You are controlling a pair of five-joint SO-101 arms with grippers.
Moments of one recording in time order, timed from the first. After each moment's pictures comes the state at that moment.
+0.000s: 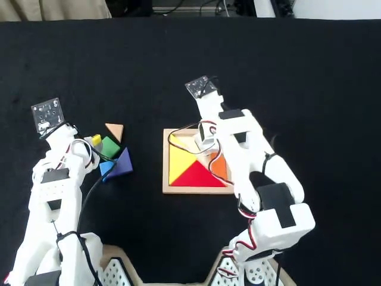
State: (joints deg) left arm -17.1 -34.9 70.0 22.3 6.7; right arm -11.7 7.3 29.4 49.2 15.5
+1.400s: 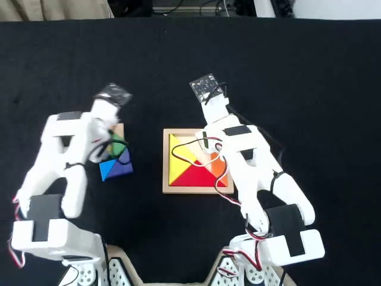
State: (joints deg) left arm -8.7 1.8 31.6 53.8 -39.2; right arm -10.7 -3.9 43.5 31.4 15.6
